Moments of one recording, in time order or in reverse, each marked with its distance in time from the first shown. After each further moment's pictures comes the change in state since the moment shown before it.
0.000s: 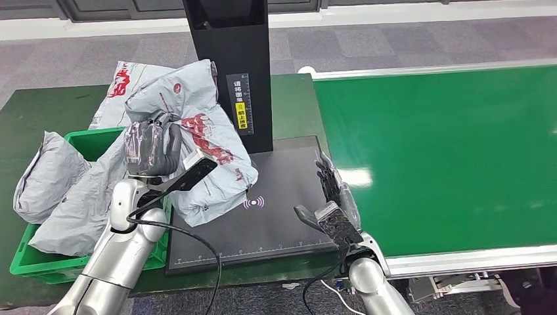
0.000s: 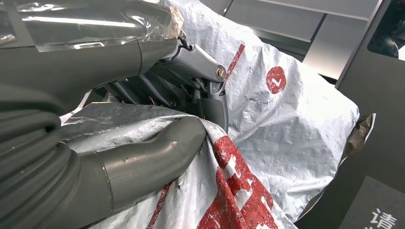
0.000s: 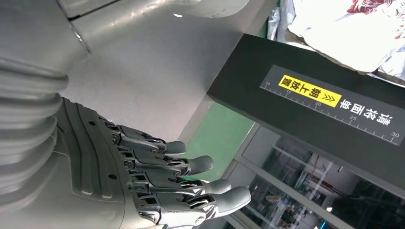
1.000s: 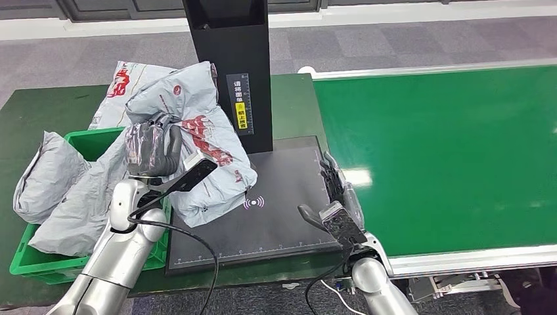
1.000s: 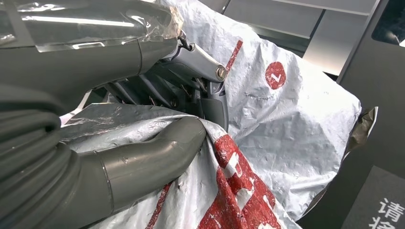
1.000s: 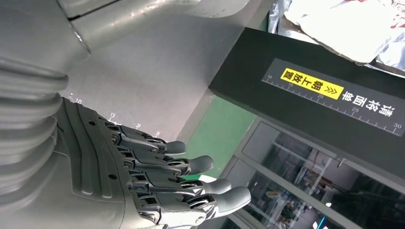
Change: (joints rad) left arm -0.005 0.003 0.000 0.023 0.012 0.001 -0.009; right arm 0.000 -0.020 0.000 0.000 -0.023 -0.015 -0.011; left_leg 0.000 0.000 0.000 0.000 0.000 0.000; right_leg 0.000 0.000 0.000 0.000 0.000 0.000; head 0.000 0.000
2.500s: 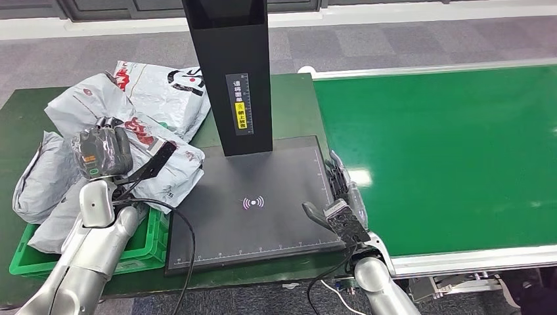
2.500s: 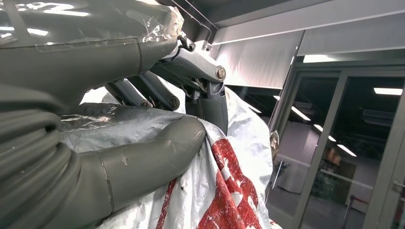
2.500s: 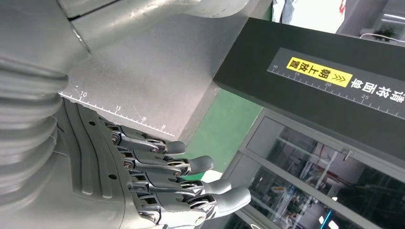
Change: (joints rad) left arm -0.058 0.098 0.154 0.221 -0.303 0.157 0.289; right arm -0.002 -0.012 0.000 0.003 -0.018 -0.027 0.010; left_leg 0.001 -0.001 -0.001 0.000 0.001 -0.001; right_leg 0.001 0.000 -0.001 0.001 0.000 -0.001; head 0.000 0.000
